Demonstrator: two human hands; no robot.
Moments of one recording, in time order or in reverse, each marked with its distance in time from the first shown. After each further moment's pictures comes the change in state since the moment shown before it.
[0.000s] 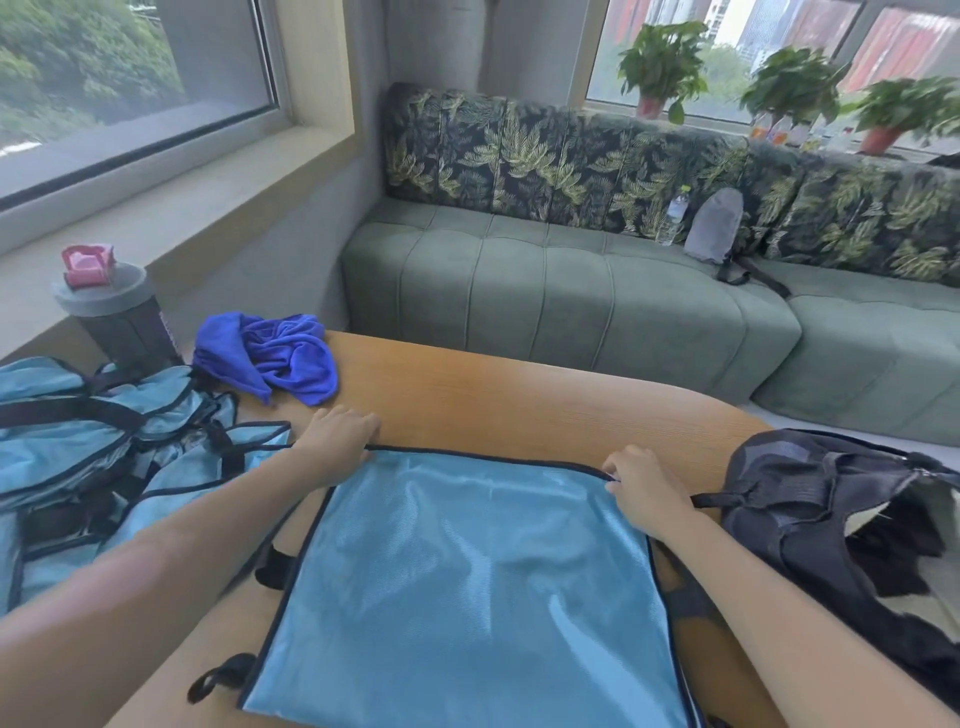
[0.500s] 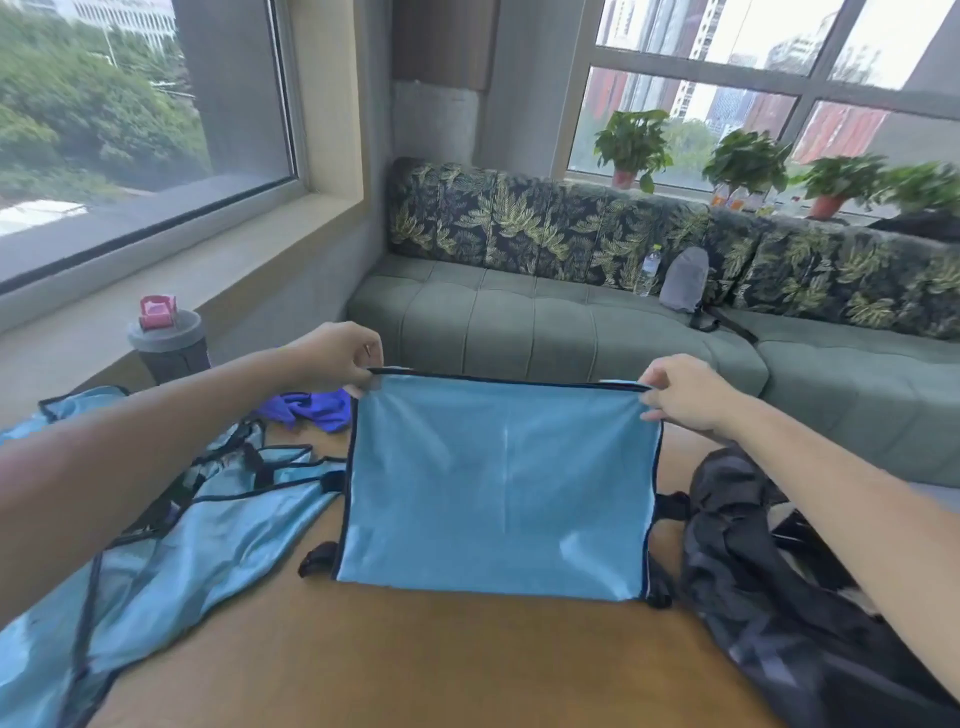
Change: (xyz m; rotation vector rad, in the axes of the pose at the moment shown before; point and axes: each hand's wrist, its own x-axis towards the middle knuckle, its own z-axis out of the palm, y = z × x) left_hand -0.063 -0.018 -0.185 -0.454 0.165 0.050; right_hand -0.043 -0.017 -0.201 0.519 0.117 0.037
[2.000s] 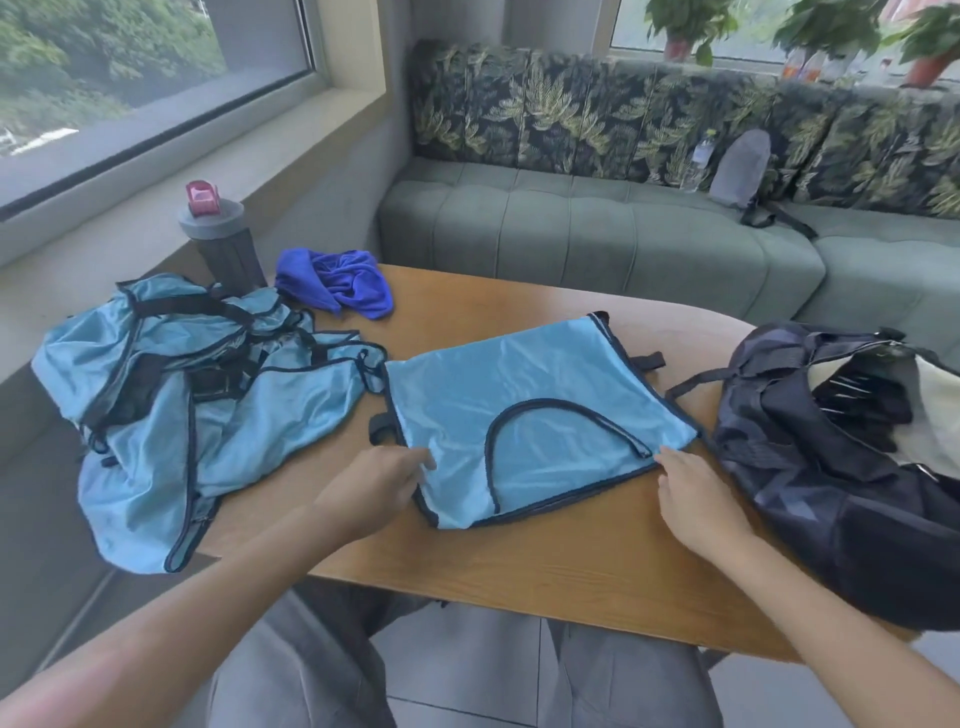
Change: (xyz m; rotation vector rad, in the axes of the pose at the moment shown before) left_hand -0.210 0.001 0.200 0.045 -0.038 0.077; right_hand -0.178 0.133 0.182 -0.362 -0.006 -0.019
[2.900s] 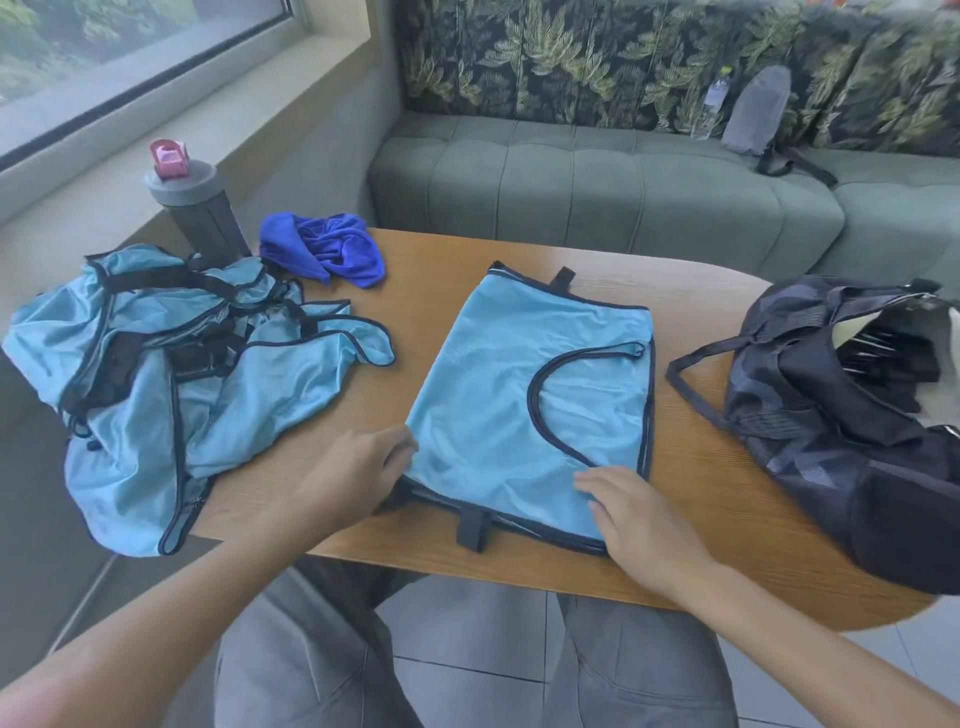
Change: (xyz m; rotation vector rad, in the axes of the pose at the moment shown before) left_hand -0.012 -0.009 0.007 -0.126 0.076 -0.070; right_hand -0.057 -0.063 0.022 0.124 -0.164 -0.330
